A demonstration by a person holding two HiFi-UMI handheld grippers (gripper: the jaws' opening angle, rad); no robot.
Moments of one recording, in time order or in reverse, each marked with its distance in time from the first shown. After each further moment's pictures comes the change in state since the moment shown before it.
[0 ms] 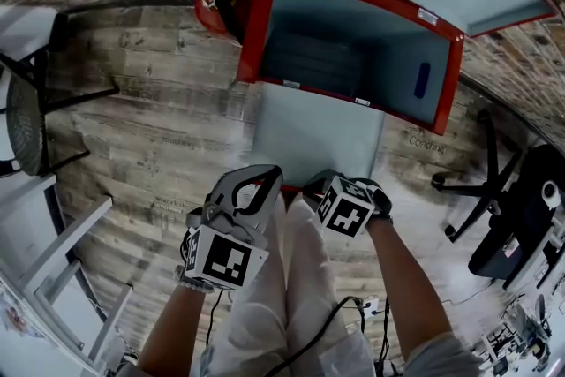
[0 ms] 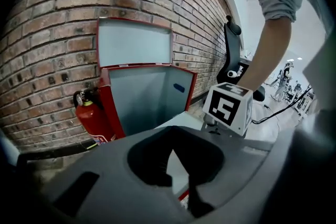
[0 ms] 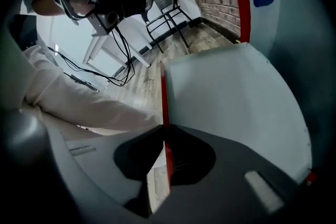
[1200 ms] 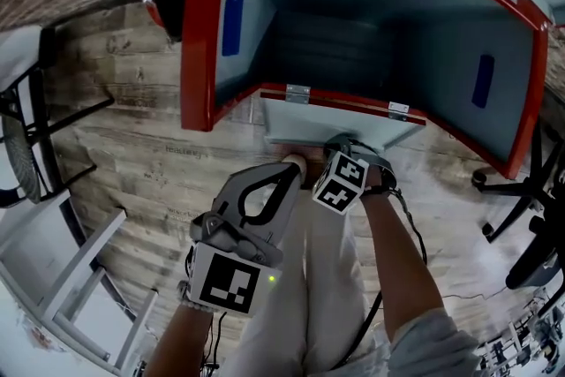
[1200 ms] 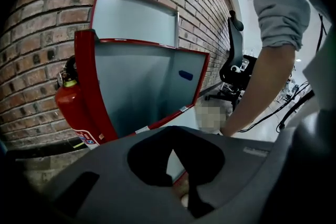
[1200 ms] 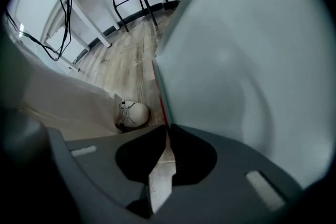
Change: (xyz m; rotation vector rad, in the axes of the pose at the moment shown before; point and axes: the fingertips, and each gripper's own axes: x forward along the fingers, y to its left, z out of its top) left arm 0.084 0.033 -0.036 0.023 0.019 -0.045; right arm 0.140 -0.162 -0.046 0.034 0.085 -0.337
